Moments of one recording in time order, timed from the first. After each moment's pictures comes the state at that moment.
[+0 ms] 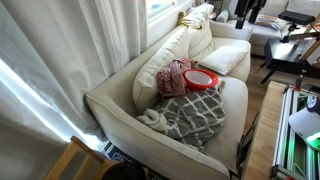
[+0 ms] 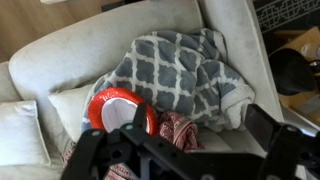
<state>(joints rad) -0.07 -0.59 0.00 -2.53 0.01 1.90 0.14</state>
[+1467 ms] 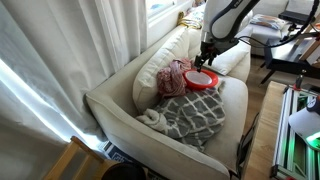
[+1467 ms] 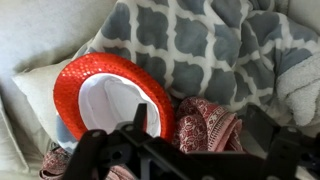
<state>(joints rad) -0.08 0.21 -0.06 -2.45 -0.05 2.67 0.13</state>
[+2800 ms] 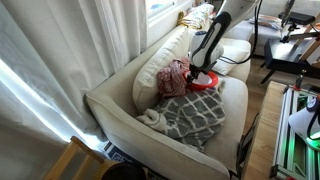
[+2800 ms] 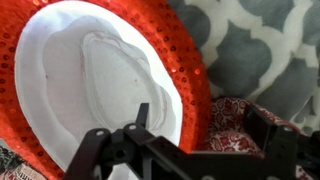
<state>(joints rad) -0.20 0.81 -0.02 -2.03 -0.04 2.87 -0.18</state>
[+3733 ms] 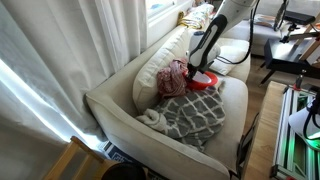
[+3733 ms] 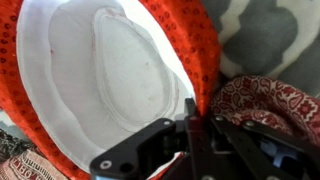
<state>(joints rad) -0.22 0.86 -0.01 -1.94 -0.04 2.88 -0.18</state>
